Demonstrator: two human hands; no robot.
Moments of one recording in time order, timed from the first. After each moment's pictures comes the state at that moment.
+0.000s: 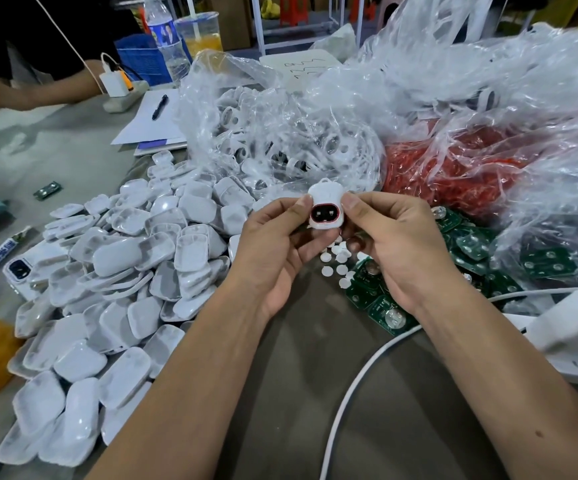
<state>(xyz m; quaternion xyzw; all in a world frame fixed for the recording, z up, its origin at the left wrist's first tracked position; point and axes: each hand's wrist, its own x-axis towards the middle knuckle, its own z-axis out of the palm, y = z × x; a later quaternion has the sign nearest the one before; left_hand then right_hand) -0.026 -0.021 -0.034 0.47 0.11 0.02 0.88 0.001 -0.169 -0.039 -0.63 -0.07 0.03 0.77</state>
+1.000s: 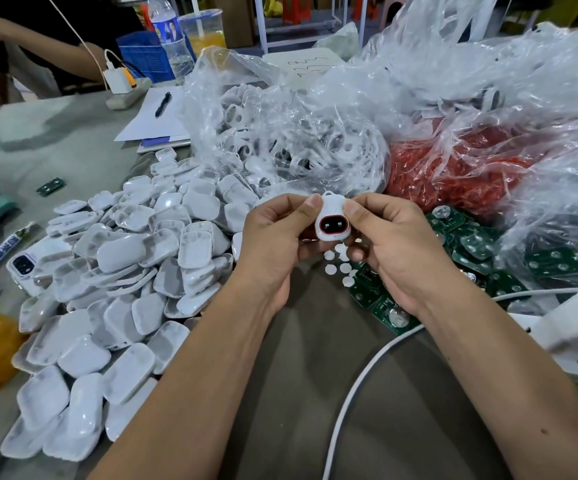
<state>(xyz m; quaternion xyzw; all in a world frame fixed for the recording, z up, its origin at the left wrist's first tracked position) -0.026 -0.021 -0.038 0.58 0.10 0.06 0.81 -0.002 -0.165 -0.040 -0.64 -0.06 0.09 0.76</state>
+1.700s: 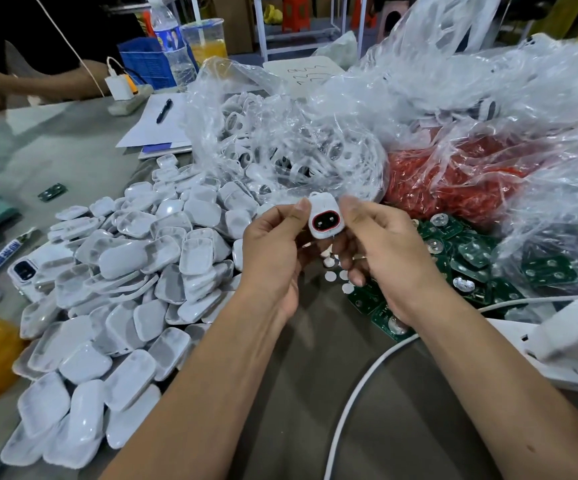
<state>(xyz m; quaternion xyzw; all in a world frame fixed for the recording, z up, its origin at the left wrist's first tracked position) -0.023 -0.029 -0.039 0.51 0.15 0.10 0.84 -0.004 -0.164 -0.043 -0.67 -0.10 0.08 0.73</state>
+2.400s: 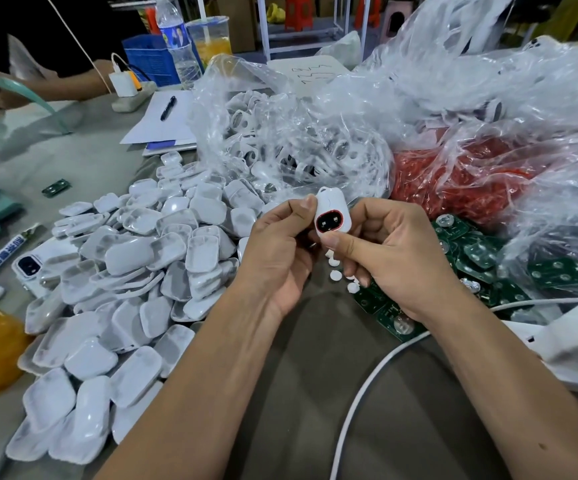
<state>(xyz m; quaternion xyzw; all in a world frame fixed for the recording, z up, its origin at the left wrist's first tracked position) -0.025 -0.022 -0.031 0.47 0.12 0.05 0.87 -0.005 -0.169 -0.043 -0.69 -0.21 0.03 0.69</state>
